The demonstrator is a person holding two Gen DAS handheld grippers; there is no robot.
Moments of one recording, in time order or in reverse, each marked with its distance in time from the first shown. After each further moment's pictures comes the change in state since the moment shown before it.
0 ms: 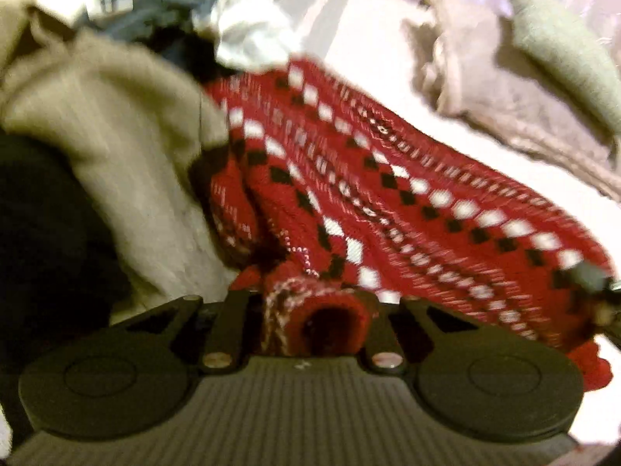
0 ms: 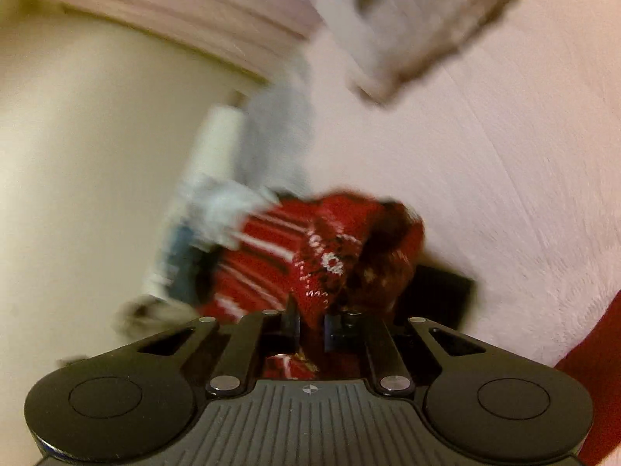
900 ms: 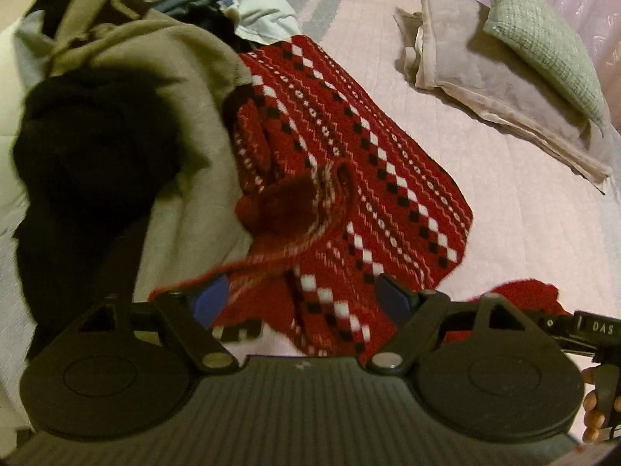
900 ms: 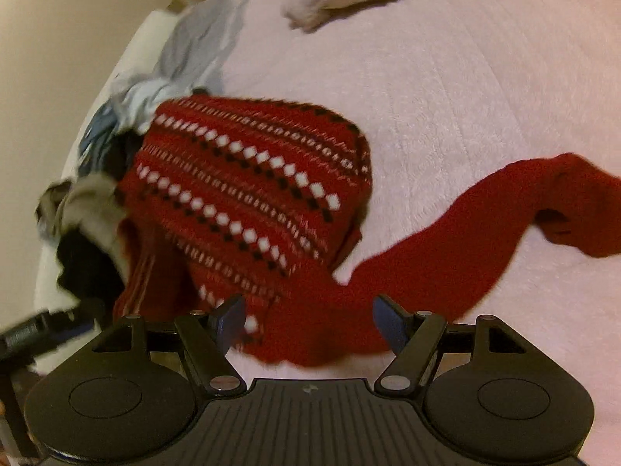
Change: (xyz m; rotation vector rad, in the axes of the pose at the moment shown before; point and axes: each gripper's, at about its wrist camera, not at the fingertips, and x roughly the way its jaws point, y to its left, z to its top) left arm -0.071 -0.006 -0.055 -0.040 0.075 -0.005; right arm -0.030 -0.004 -0.034 -0.126 0.278 -0.401
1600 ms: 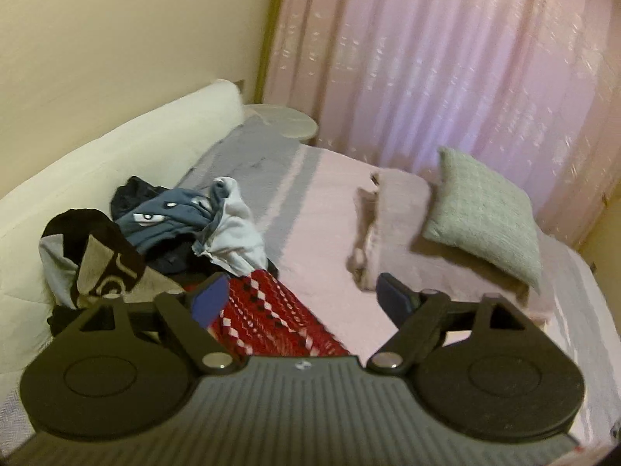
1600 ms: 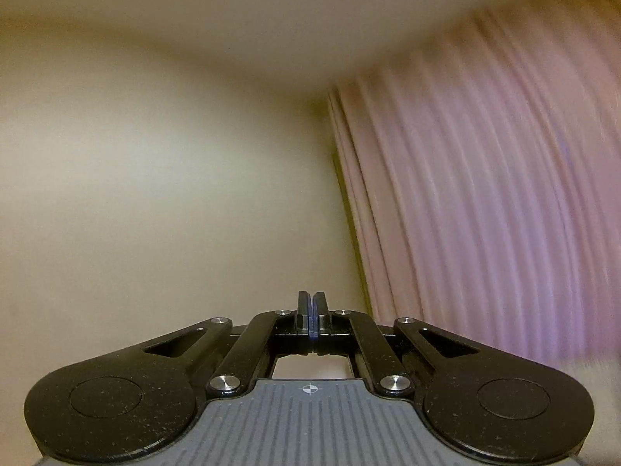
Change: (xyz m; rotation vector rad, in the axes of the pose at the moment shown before) left arm -0.191 -0.036 0.134 -0.037 -0.415 -0.081; right arm -0.420 0.268 0.087 -0.701 -0.995 0.342
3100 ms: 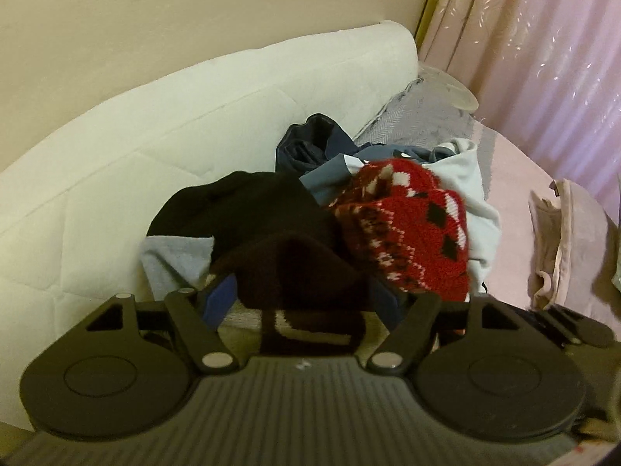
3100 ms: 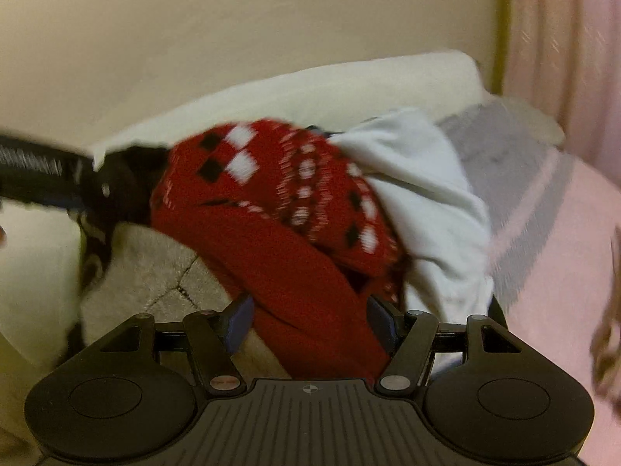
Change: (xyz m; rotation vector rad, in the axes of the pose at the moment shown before) left arm 0.160 0.296 0.003 -0.263 0.157 0.309; right arm 0.424 0.183 -0.453 -0.268 0.895 0.242
